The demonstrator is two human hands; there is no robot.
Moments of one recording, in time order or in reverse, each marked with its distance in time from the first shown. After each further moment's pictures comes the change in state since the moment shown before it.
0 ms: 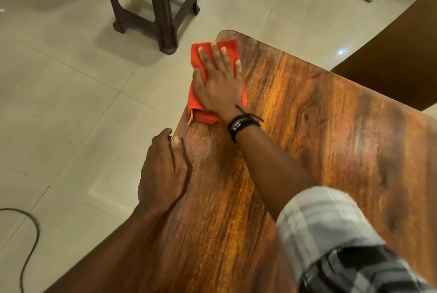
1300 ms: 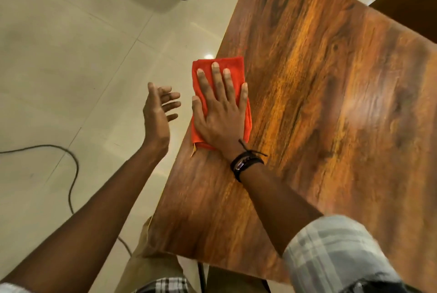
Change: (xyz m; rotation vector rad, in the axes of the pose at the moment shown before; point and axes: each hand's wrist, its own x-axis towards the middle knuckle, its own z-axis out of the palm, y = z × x) left_hand -0.060 -0.078 -0.073 -0.771 0.033 -0.391; right_hand -0.239 -0.095 0.052 -0.031 0.095 -0.037
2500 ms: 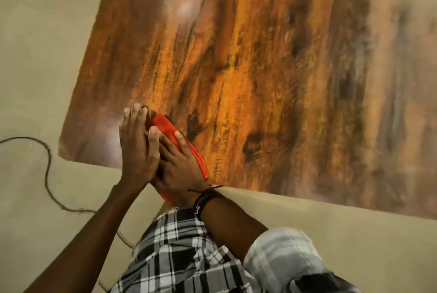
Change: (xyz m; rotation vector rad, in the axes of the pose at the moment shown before) left_hand -0.264 -0.131 0.046 0.884 -0.153 0.640; right_hand -0.317 0.095 -0.044 0.025 -0.243 -0.379
